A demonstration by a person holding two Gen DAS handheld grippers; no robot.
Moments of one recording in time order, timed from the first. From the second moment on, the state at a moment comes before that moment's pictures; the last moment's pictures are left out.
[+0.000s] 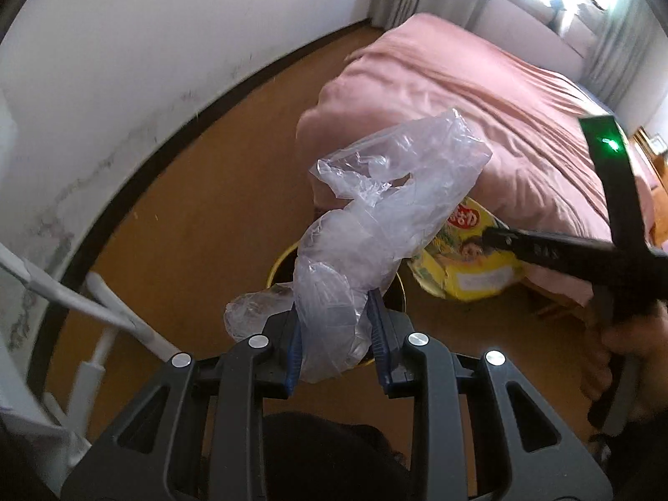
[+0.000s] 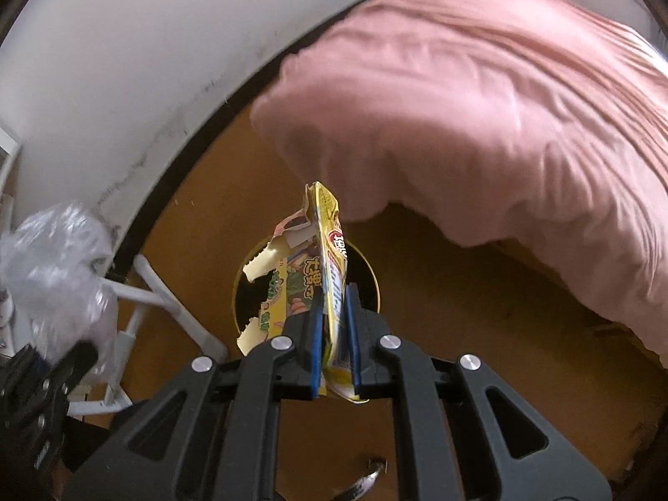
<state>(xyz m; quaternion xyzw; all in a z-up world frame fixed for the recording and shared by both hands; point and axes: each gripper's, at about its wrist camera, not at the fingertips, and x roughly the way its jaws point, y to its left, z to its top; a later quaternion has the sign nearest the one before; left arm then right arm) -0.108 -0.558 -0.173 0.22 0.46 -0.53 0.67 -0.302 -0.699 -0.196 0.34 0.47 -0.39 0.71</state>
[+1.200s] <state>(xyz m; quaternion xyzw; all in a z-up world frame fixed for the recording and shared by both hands) -0.127 -0.554 -0.149 0.25 0.43 -0.56 0.67 -0.282 -0.690 -0.148 0.29 0.41 -0.42 0.76</state>
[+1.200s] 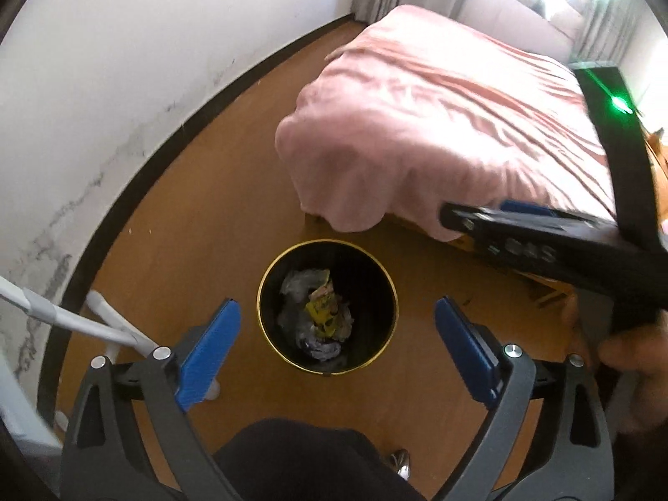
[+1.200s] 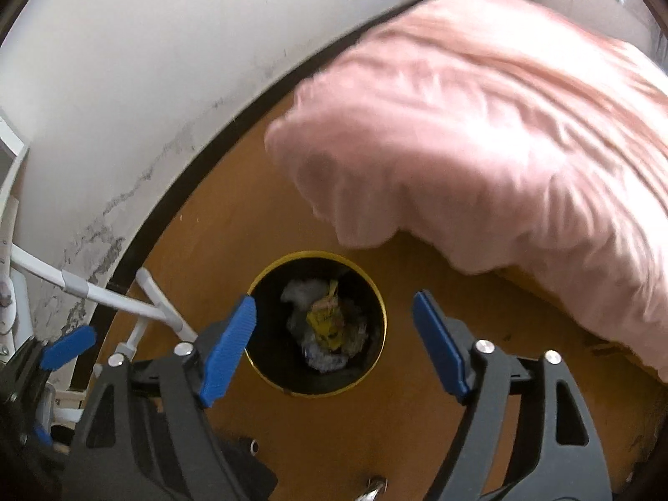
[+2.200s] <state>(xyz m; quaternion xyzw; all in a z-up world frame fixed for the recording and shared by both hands) 0.098 0.026 -0.026 0.03 0.40 -0.09 0.91 0.113 -0.297 -0.021 0.02 0.42 0.03 0.91</state>
